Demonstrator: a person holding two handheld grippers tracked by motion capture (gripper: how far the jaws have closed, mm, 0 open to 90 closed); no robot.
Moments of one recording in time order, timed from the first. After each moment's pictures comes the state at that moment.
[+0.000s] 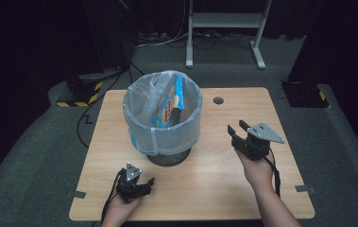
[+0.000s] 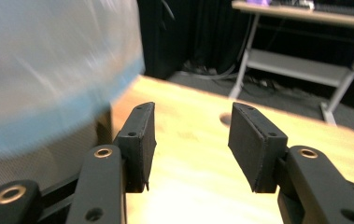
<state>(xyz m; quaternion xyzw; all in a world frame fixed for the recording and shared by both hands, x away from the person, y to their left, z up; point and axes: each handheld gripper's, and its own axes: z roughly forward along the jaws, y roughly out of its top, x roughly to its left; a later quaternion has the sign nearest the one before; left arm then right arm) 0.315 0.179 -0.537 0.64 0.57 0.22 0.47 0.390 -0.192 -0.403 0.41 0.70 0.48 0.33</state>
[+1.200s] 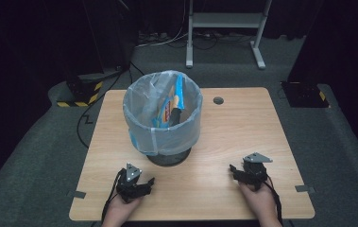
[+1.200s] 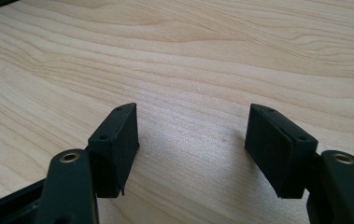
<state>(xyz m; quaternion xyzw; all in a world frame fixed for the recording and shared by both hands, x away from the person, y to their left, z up) 0.316 0.177 -0.538 0.63 0.57 0.22 0.48 0.374 -0.220 -0.523 0.48 0.78 0.33 0.22</state>
